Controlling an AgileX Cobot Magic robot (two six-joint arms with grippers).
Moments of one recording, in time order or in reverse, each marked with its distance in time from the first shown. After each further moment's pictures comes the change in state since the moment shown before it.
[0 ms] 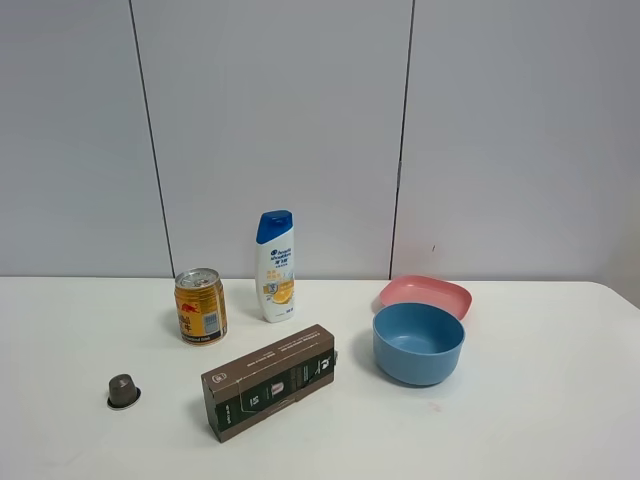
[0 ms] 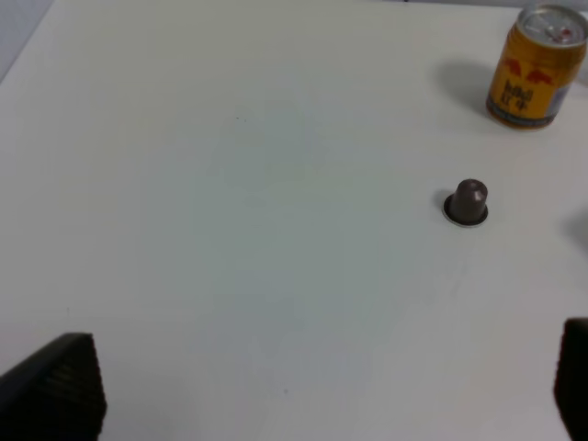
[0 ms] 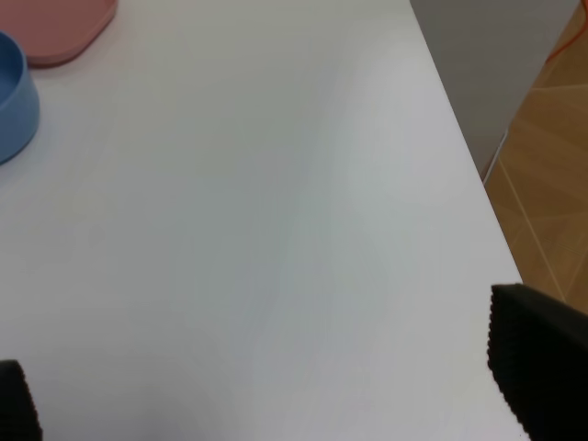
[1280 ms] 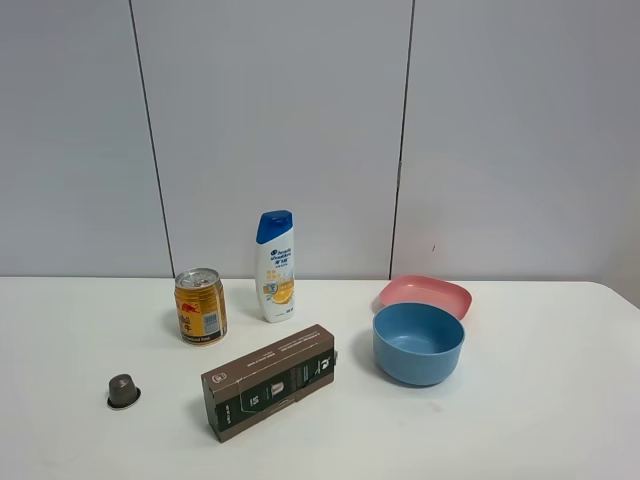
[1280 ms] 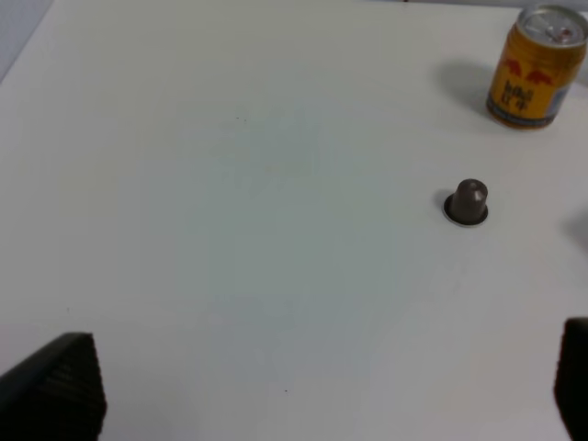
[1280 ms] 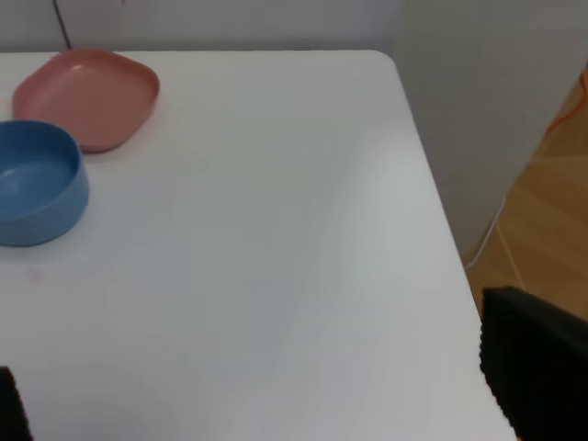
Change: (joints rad) left arm 0.000 0.000 0.000 0.000 0.000 0.000; right arm 0.000 0.204 -0.322 0.067 0.076 -0.099
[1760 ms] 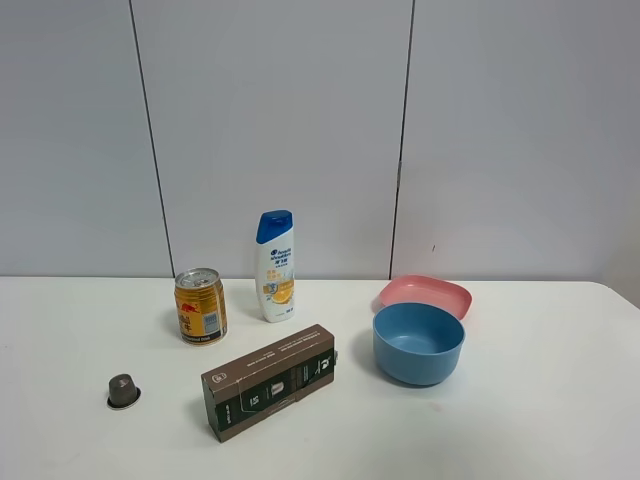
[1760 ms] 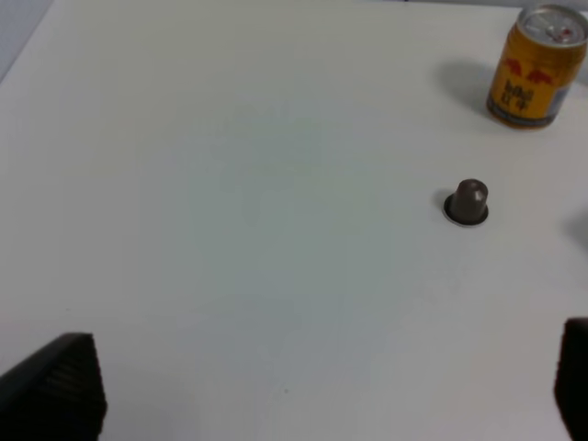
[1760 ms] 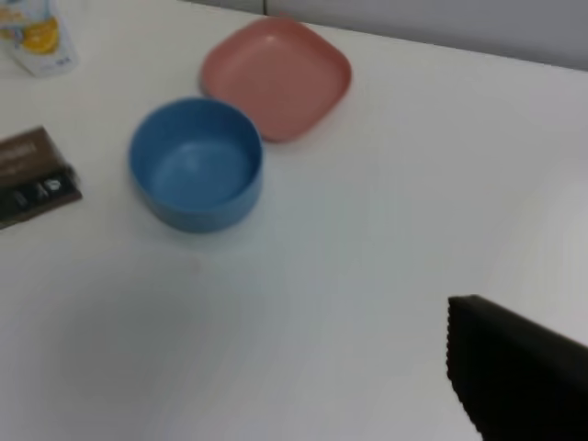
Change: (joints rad) left arm 0.000 0.000 0.000 0.000 0.000 0.000; right arm 0.000 0.416 -0.069 0.388 -0.113 -0.336
